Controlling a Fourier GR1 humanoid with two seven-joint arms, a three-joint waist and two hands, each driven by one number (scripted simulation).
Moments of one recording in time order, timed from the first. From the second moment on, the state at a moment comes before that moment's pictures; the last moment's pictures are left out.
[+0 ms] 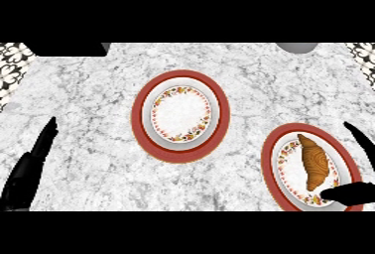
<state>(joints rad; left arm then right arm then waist) 0.10 0.48 -0.09 -1.50 0.02 0.19 -0.13 0.10 -0.57 0.00 -1.73 0.30 0.12 0.52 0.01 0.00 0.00</state>
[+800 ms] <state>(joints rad) 0.10 0.39 0.01 -1.50 -0.08 0.11 -0.12 0.03 -0.44 -0.02 -1.52 0.43 0.22 0.40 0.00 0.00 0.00</state>
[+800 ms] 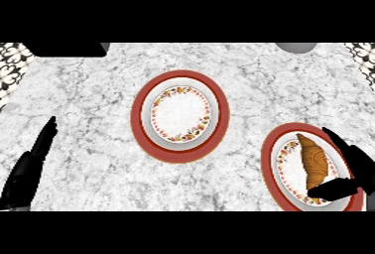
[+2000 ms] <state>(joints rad) 0.02 0.31 0.04 -1.50 -0.18 0.00 -0.14 -0.35 -0.47 0.07 -1.25 0.65 0.32 0.03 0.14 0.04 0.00</state>
